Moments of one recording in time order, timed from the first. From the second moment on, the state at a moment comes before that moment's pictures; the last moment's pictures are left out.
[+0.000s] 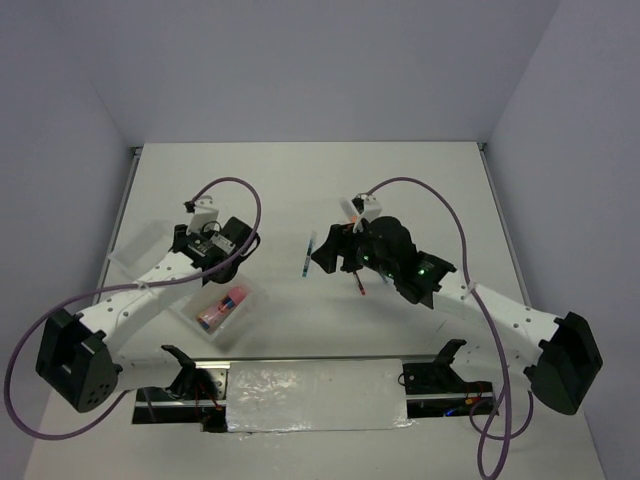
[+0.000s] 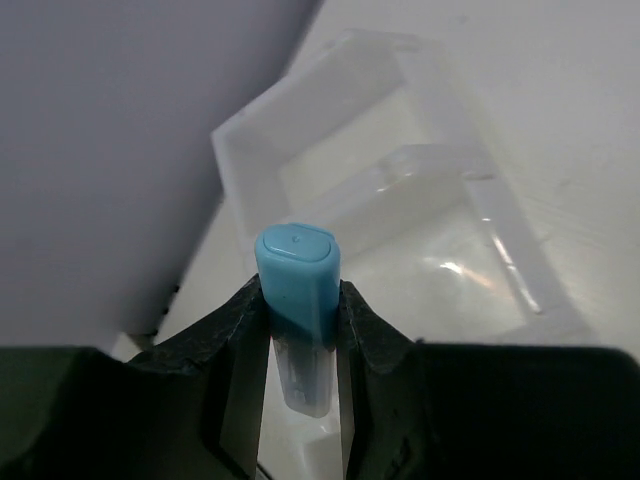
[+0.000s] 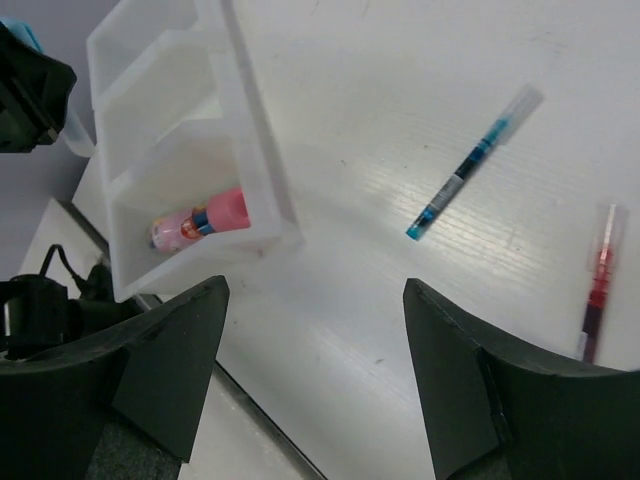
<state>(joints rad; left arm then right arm) -0.60 1.20 0.95 -0.95 -1.13 -0.69 0.78 1.13 0.77 -0.03 -0.05 0.58</state>
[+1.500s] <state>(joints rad) -0.46 0.73 0.88 -0.82 -0.68 -0.54 0.42 1.98 1.49 -0.47 0.13 0.28</state>
